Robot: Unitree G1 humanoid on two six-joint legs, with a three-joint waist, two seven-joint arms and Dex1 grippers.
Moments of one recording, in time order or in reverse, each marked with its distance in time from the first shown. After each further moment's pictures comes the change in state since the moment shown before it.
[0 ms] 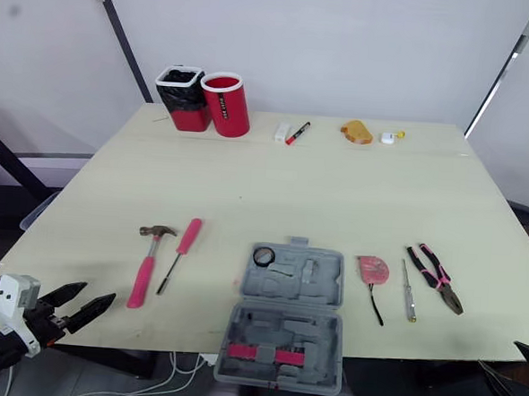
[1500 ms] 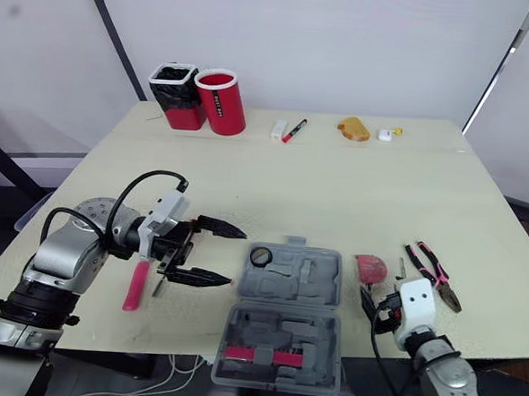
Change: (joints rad) left arm -0.668 0.121 -0.668 -0.357 -0.023 0.180 -0.488; right arm -0.306 0.288 0.601 -0.510 -0.429 0.536 -0.832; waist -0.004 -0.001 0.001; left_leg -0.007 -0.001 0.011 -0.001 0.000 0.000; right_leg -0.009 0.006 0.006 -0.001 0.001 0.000
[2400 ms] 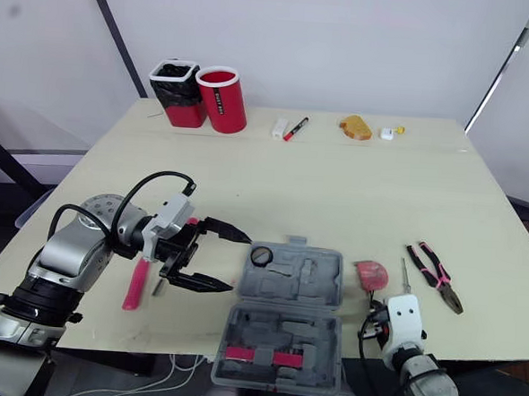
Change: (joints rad) left arm -0.014 0.006 -0.032 -0.011 0.000 -0.046 -0.015; right arm 0.122 0.006 0.061 -0.016 -0.014 0.015 0.031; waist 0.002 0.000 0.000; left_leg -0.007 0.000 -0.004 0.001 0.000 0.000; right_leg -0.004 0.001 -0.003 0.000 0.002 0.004
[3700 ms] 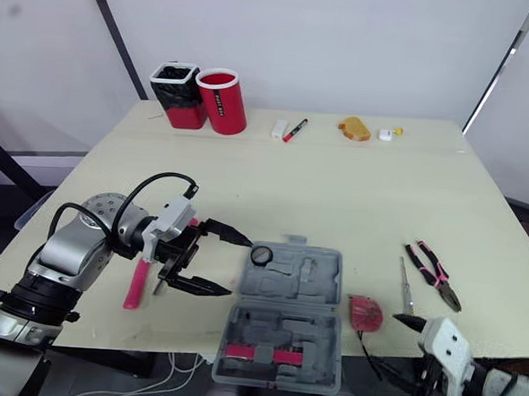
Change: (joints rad) left arm -0.006 0.036 -0.040 -0.001 -0.021 -0.036 -0.003; right arm 0.024 -0.483 -0.163 0.113 0.171 -0.394 0.669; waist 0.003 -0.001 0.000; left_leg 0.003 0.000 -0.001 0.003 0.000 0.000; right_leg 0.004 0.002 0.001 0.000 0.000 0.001
